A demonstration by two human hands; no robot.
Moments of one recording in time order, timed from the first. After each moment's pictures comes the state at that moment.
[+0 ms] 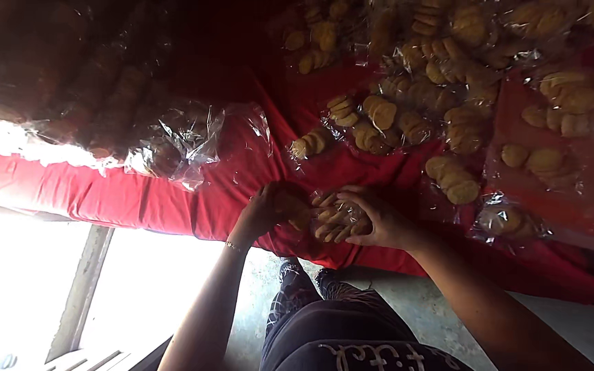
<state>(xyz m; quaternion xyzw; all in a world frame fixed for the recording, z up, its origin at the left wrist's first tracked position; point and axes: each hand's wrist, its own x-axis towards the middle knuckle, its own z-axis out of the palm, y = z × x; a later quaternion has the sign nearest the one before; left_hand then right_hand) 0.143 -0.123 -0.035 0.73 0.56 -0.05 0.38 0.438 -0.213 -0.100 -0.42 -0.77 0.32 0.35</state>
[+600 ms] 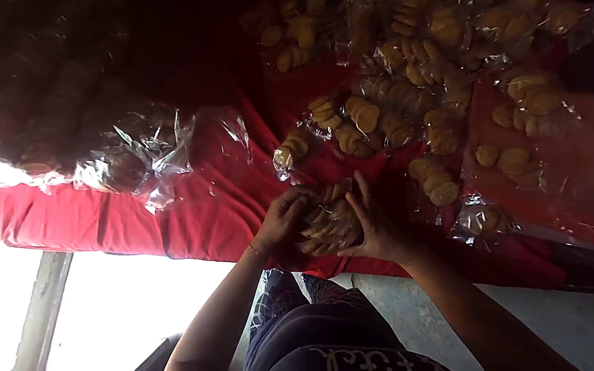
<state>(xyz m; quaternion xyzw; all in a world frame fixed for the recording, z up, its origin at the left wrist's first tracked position) 0.208 -0.130 -0.082 0.65 0.32 0.31 0.61 0.439 -0.227 -0.106 -0.48 -0.76 0.23 0.37</state>
